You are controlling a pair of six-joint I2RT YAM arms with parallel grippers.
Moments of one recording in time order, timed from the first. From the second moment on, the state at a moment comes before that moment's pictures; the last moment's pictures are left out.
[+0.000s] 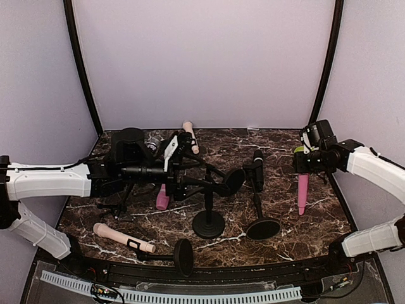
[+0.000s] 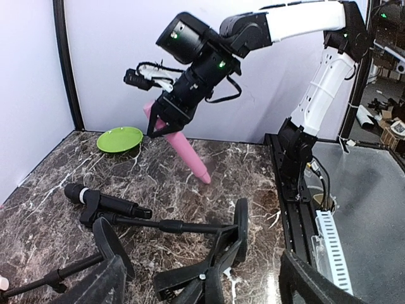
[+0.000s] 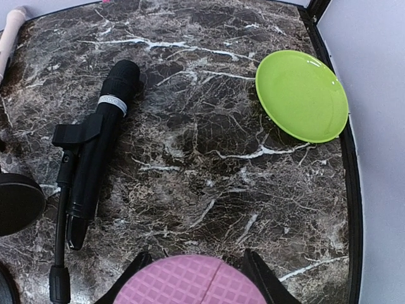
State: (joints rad) left arm -0.92 1.36 0.90 0.25 0.49 0.07; right arm 0.36 1.19 0.91 -0.59 0.25 0.23
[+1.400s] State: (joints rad) left arm -0.55 1.14 0.91 -0.03 0.12 -0.09; right arm 0.23 1.84 1.03 -0.22 0.11 0.29
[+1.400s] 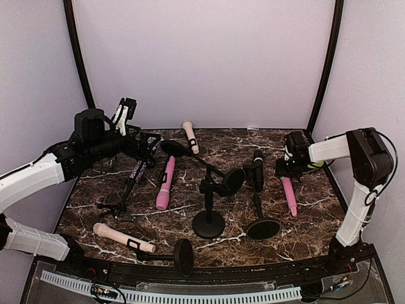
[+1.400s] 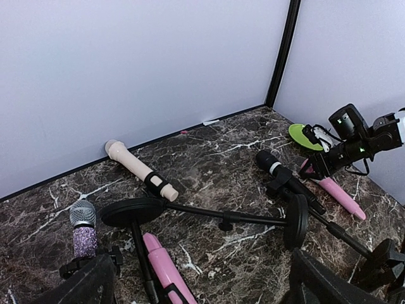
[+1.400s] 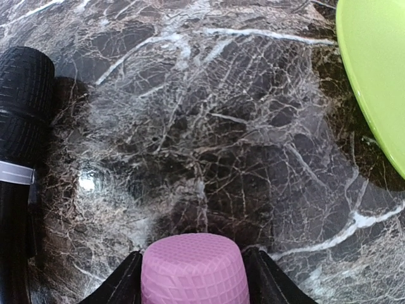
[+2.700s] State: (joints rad) left arm -0.55 1.14 0.89 -0.01 0.08 -0.09; right arm 0.52 1.38 1.01 -0.34 -0.22 0.21
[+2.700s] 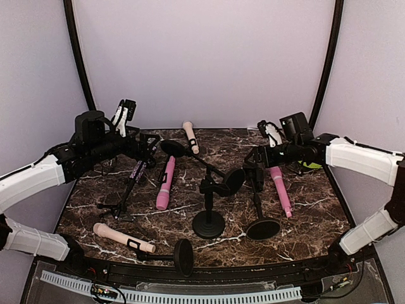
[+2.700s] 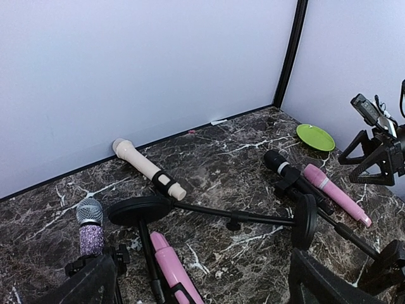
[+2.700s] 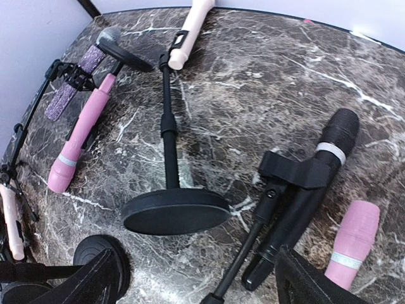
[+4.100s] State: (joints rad) left arm -0.55 1.06 0.89 0.00 0.07 -0.07; right arm 0.66 2.29 1.81 -0.61 -0.25 -0.07
